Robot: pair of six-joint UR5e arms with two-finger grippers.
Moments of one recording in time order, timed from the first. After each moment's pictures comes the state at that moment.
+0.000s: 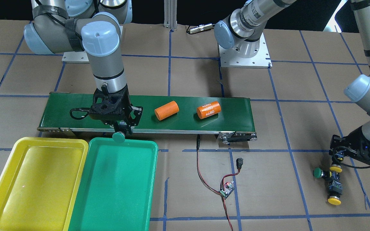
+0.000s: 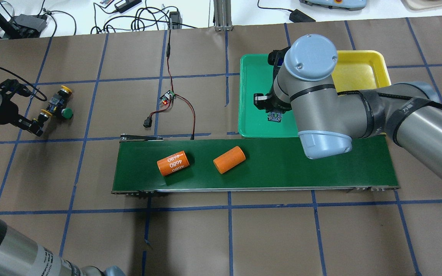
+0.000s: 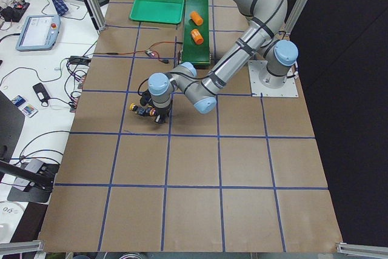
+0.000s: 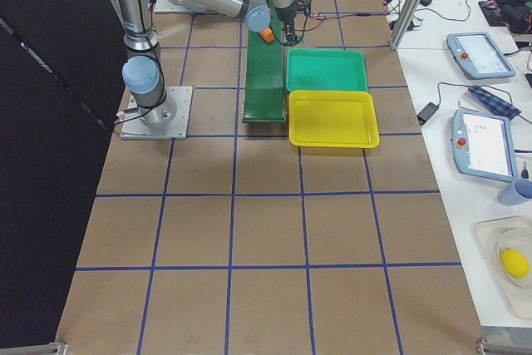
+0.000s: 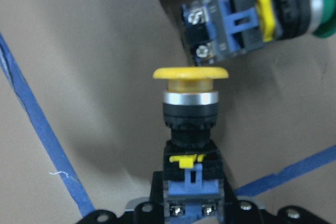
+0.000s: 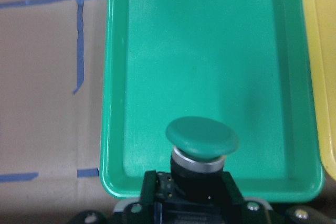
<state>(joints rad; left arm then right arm) -0.93 -2.08 -1.71 -0.95 1.54 1.06 1.76 -1.38 1.93 -2.45 -1.59 0.25</state>
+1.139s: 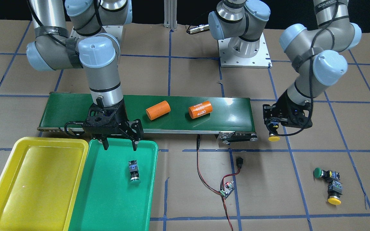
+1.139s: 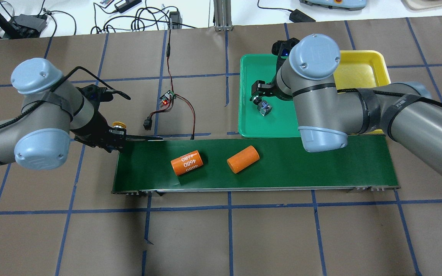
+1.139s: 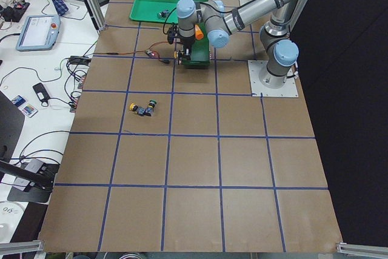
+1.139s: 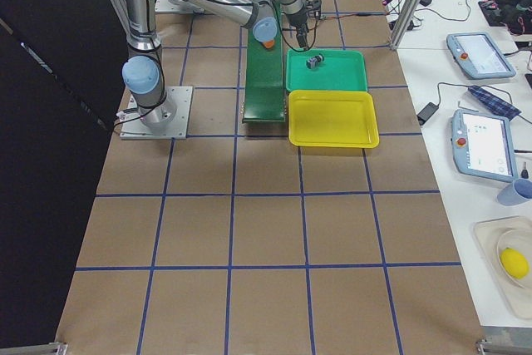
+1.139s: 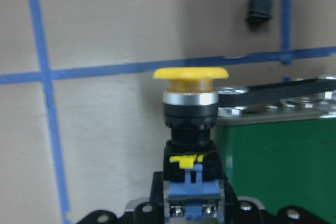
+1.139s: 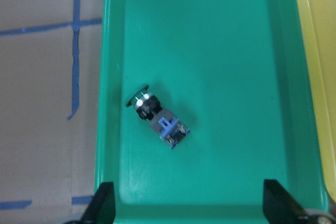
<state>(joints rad) -1.43 -1.64 -2.07 -1.07 1.52 0.20 1.73 -1.38 1.92 -2.44 -1.58 0.25</state>
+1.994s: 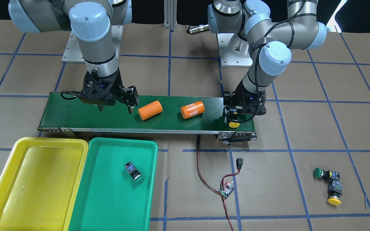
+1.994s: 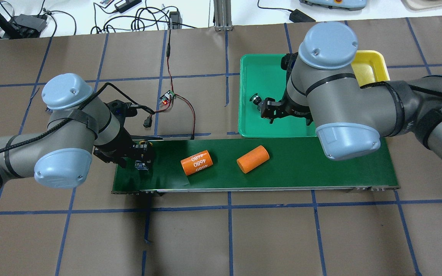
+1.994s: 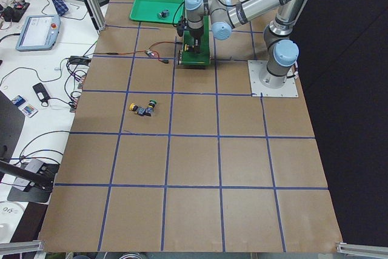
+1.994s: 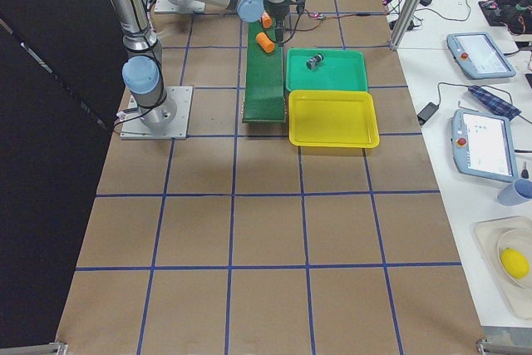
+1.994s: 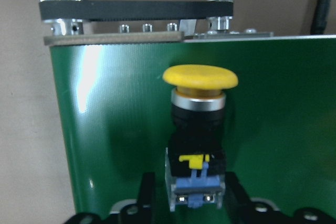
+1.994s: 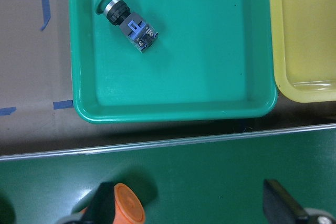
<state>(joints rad) -1.50 -1.58 -2.10 -1.13 1.50 0.11 1.74 -1.51 1.92 -2.11 -1.59 0.27</state>
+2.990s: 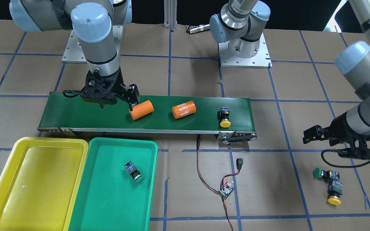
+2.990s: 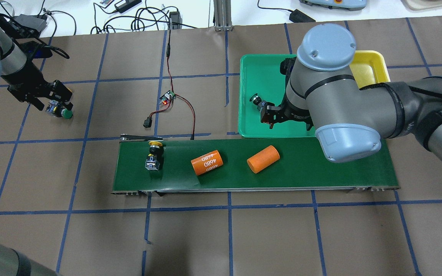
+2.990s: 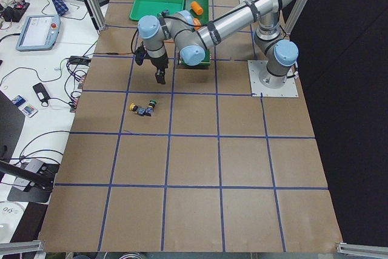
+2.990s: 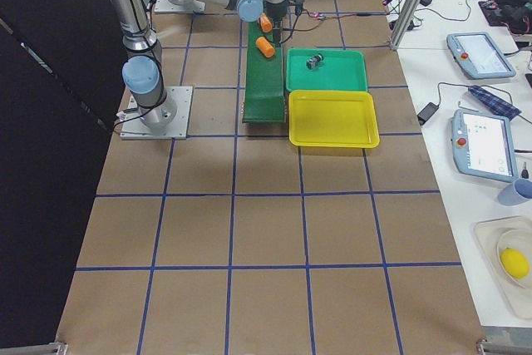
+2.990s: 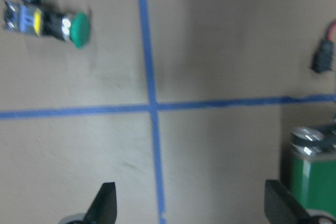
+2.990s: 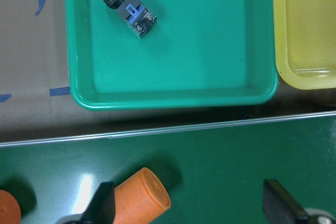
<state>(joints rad) -1.14 -1.98 -1.54 -1.30 1.58 0.52 1.74 -1.52 1.92 -2.06 -1.59 0.27</state>
